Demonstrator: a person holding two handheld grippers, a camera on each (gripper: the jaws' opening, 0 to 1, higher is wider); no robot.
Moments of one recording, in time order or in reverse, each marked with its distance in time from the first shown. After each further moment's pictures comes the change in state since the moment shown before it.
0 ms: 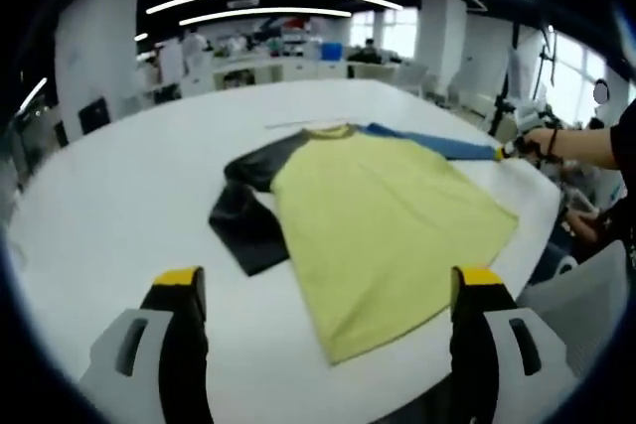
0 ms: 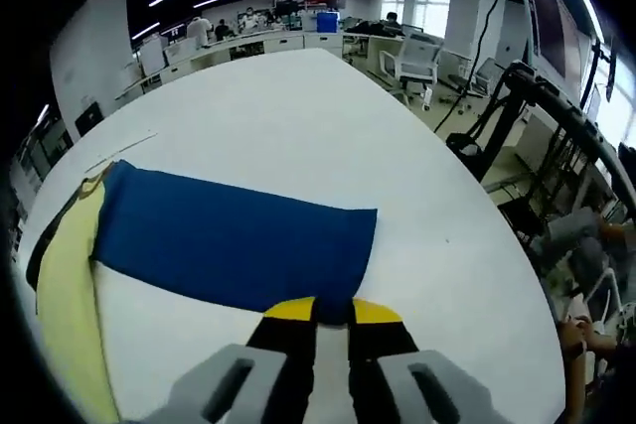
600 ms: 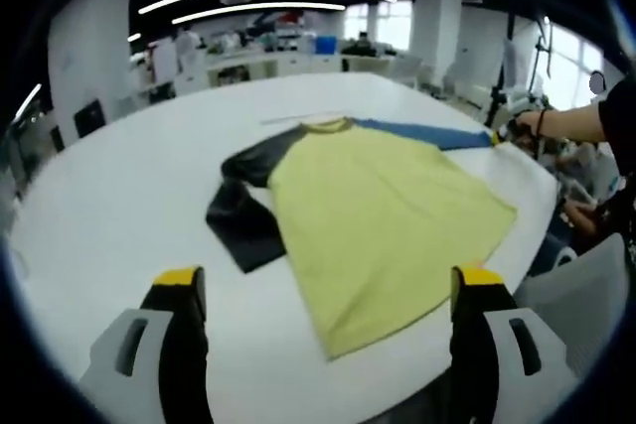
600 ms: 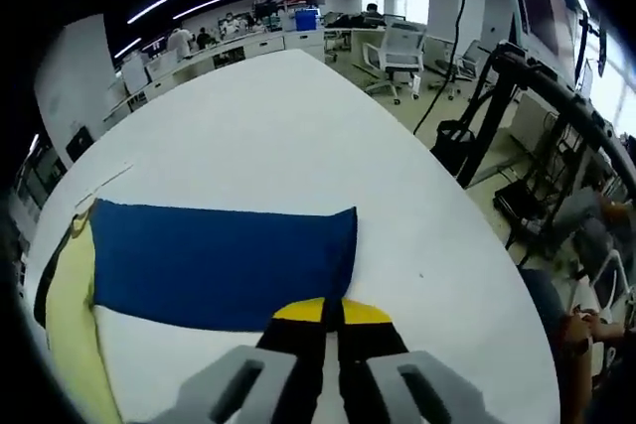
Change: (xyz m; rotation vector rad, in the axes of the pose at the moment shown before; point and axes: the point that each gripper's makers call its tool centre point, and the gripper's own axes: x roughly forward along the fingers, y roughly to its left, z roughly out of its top) left arm 0.000 -0.007 0.000 0.024 0.025 -0.015; right arm 0.013 -0.035 0.027 0.092 0.009 -0.008
